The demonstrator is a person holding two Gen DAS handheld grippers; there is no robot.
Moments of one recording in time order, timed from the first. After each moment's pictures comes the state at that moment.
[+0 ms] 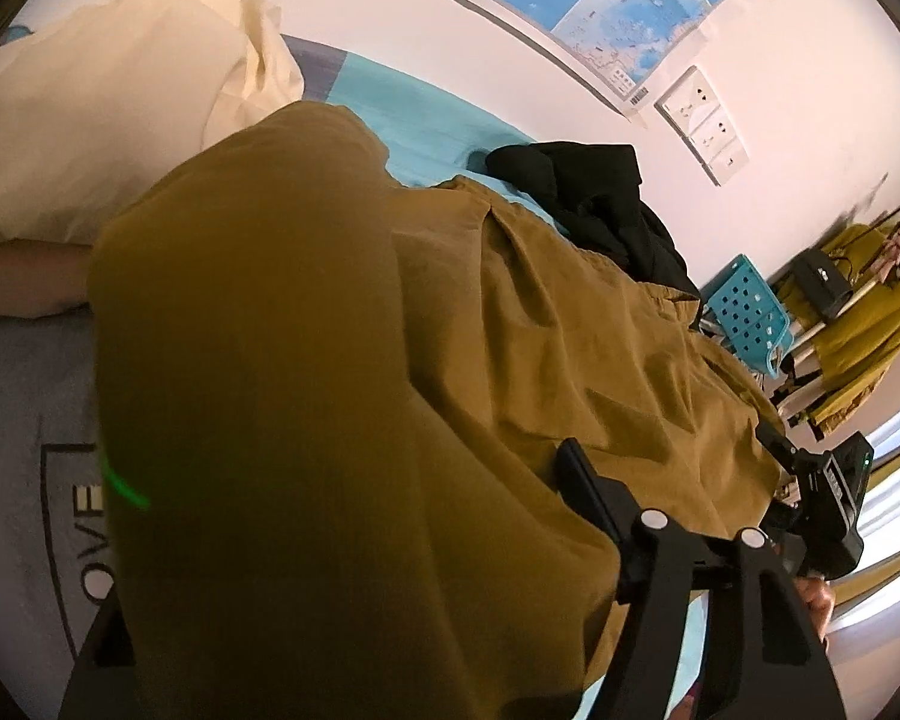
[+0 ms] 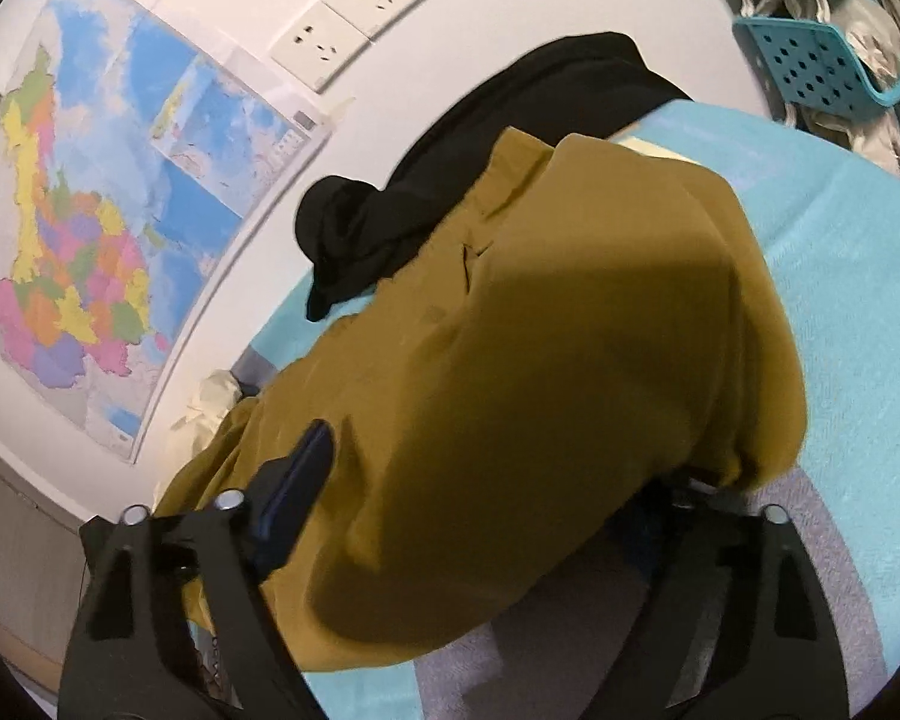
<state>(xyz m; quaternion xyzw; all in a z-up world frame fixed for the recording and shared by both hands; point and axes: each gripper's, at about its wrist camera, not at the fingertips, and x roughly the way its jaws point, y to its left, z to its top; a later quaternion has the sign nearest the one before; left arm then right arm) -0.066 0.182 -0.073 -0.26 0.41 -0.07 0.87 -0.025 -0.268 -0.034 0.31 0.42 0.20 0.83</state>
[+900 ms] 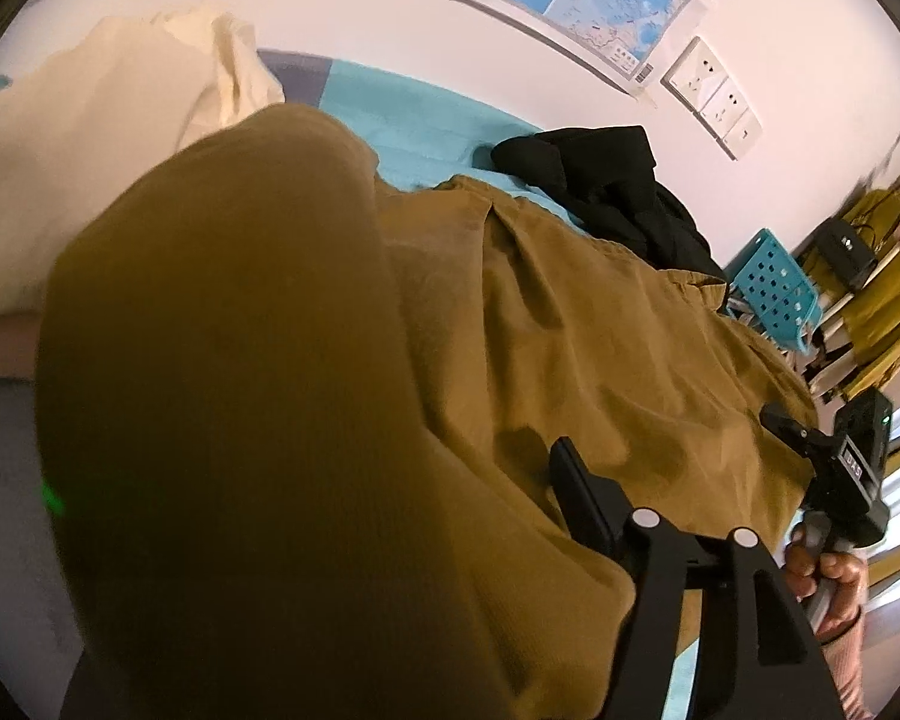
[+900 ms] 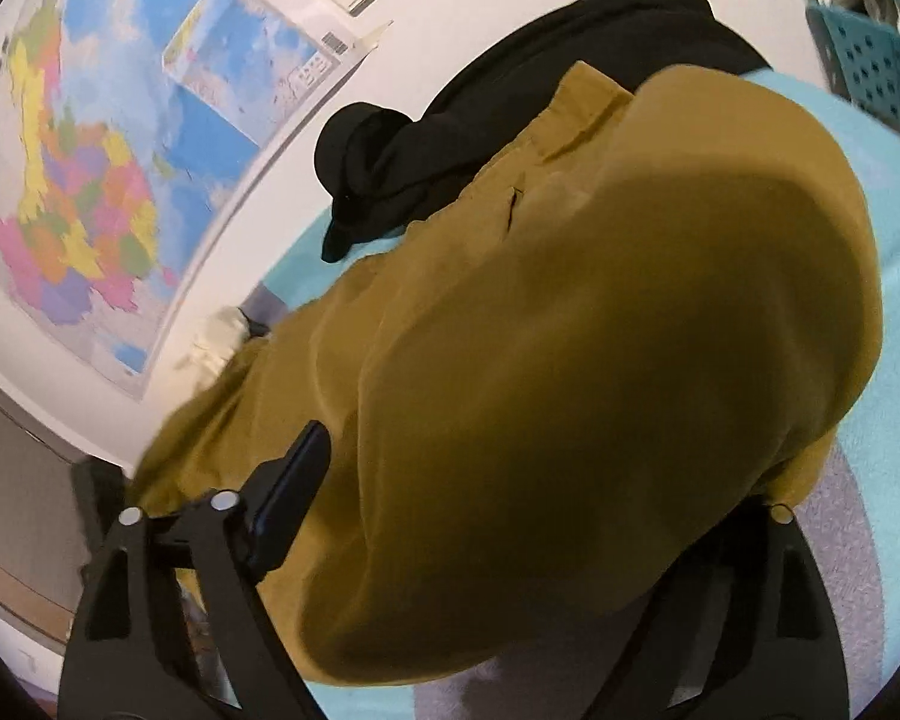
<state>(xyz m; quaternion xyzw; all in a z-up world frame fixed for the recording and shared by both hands) -0.054 0.173 -0.065 -0.20 0.43 -0.04 0.88 0.007 -0.230 -0.038 0.23 0.46 0.25 0.82</state>
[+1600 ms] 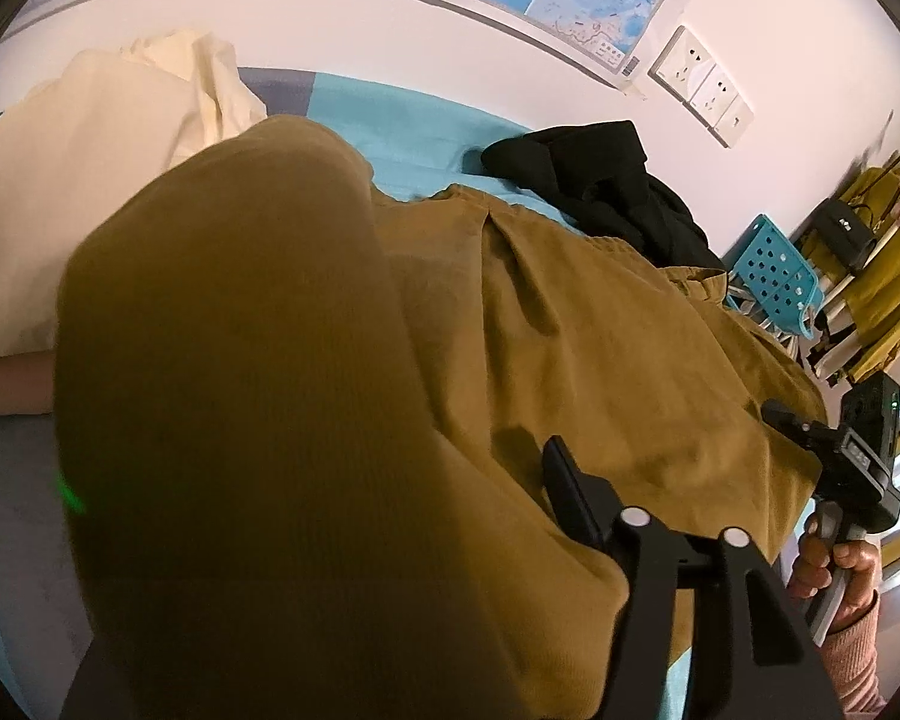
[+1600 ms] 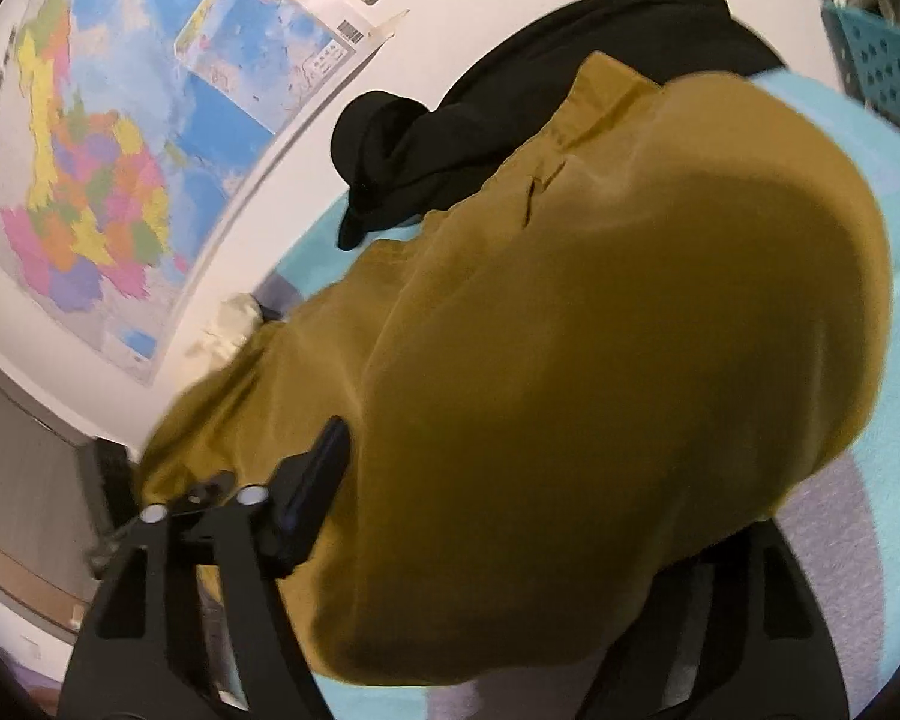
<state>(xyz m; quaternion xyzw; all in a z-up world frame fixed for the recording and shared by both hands) -0.050 0.173 -0.062 -0.18 0.43 -0.05 0.88 0.007 -0.227 -0.039 0.23 0.47 0.27 0.81</state>
